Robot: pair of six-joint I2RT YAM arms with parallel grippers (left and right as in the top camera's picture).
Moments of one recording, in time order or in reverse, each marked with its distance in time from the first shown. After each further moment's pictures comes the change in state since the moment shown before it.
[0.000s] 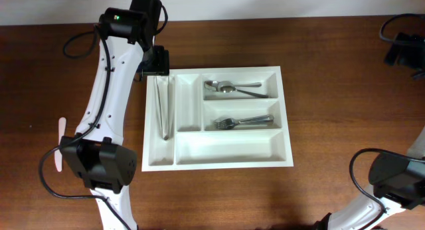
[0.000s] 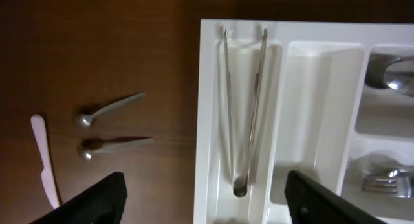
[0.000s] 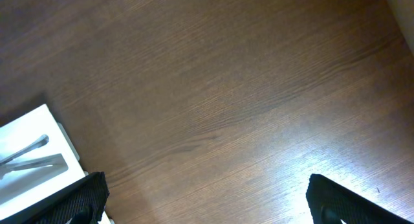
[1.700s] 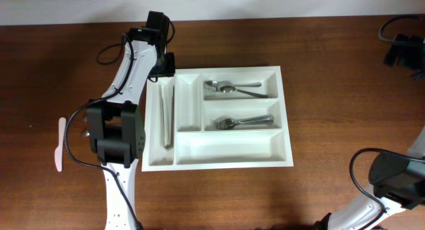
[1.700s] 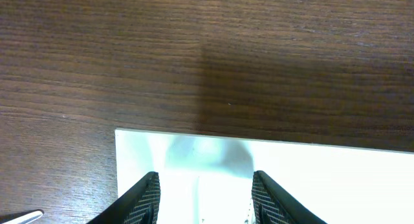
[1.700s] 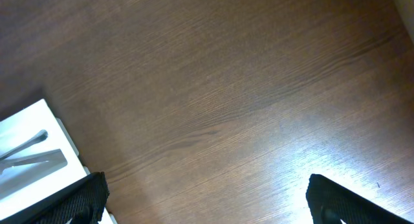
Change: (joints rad) left arm 0.035 0.283 -0.126 0.418 0.084 0.000; right arm 0.000 0.001 0.000 -0.017 0.000 0.000
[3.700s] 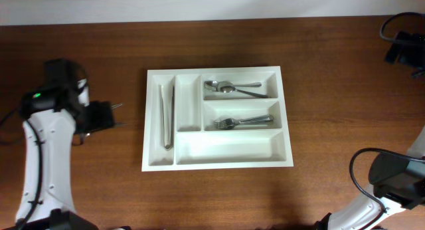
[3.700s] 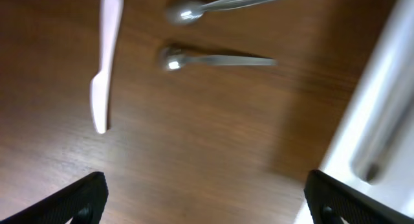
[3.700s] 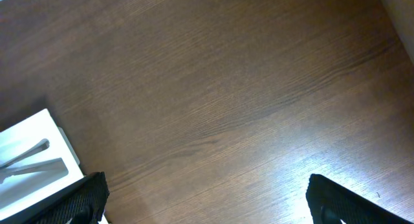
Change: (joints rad) left arm 0.411 -0.864 -0.790 -0.064 -0.016 0.185; right arm 0.000 0.000 0.000 0.034 0.000 0.000
